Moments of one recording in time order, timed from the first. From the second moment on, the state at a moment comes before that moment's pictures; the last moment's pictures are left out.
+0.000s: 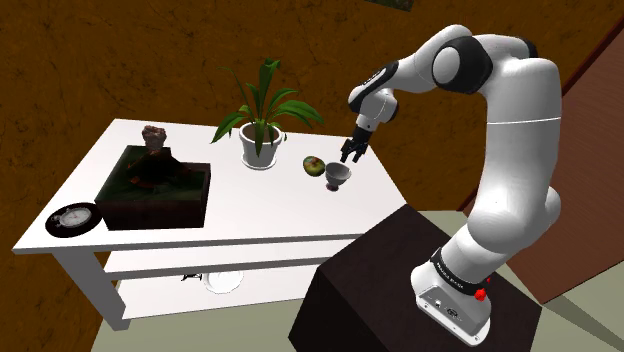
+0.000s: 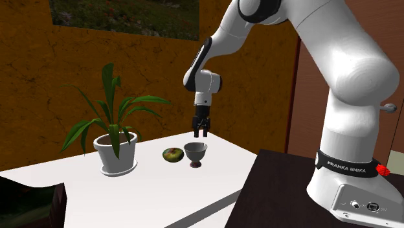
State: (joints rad) arm -0.14 0.58 -0.29 -1.92 0.50 2.23 -0.73
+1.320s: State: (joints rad) arm -0.17 0.73 -0.24 -1.86 0.56 2.29 -0.76
